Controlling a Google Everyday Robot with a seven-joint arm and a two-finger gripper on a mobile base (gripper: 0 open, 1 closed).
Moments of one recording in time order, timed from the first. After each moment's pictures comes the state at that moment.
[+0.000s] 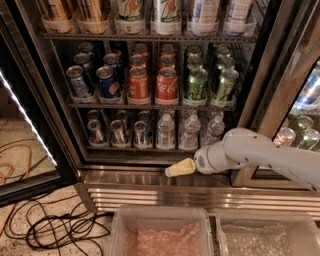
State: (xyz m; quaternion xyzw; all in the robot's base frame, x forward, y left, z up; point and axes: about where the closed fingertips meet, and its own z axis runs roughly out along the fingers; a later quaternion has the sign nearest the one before) arm 0.579 -0.110 0.614 -0.19 0.93 0.21 0.24
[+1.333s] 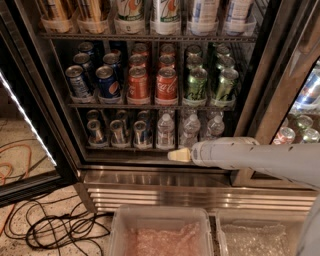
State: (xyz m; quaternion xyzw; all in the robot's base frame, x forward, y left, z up) arm 0.642 -0.128 0.603 -0.08 0.93 0.14 0.33
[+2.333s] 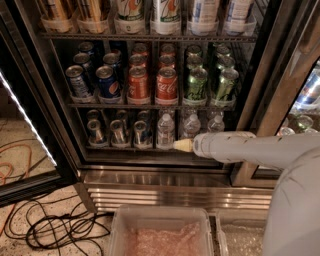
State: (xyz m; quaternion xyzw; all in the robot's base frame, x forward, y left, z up) arm 0.684 -0.138 0.610 -0.05 0.92 0.13 0.37
